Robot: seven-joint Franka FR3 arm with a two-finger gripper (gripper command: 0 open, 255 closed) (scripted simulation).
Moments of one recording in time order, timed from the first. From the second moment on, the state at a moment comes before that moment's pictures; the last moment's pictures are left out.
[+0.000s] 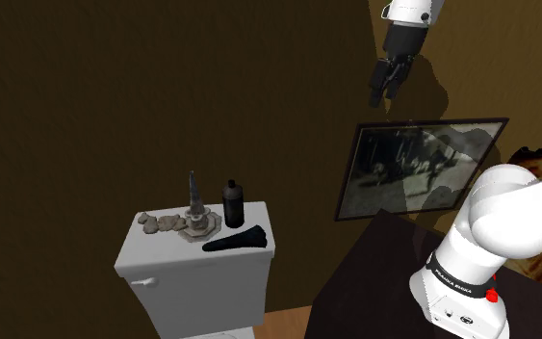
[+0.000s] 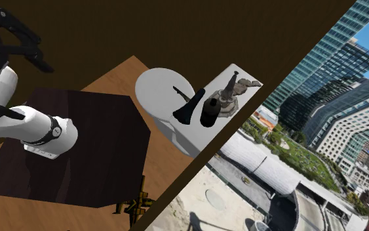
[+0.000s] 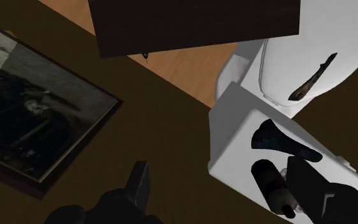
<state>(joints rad) 0.02 -0.83 -0.05 -2.29 -0.04 1.53 0.05</state>
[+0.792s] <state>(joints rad) 0.10 -0.65 -0.05 -2.45 -0.03 1.87 -0.05</state>
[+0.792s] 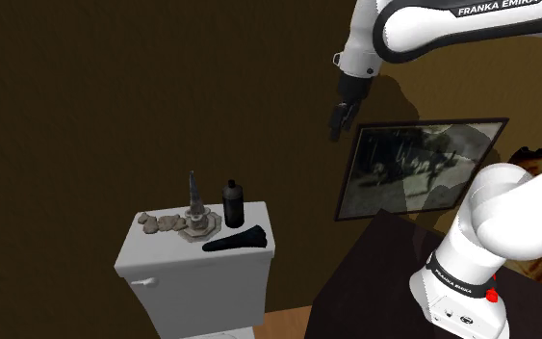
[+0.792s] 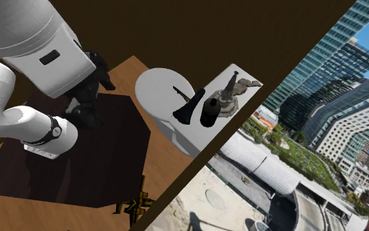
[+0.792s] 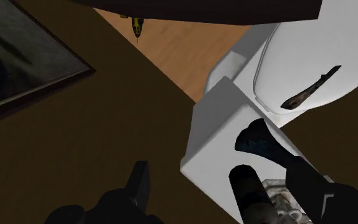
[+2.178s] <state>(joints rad) 0.25 0.04 0.01 -2.39 0.01 2.53 -0.26</state>
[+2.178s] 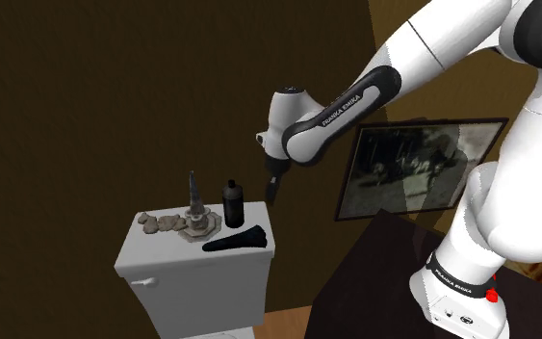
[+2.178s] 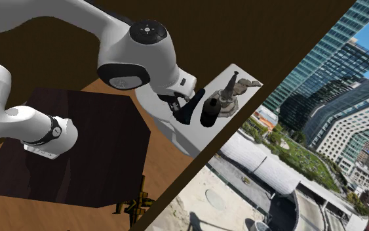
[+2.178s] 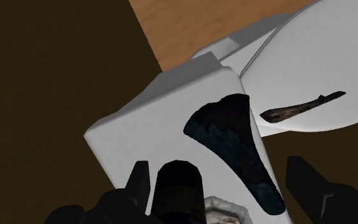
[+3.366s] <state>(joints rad) 0.33 0.58 0.06 -2.08 -0.06 2.77 -0.34</state>
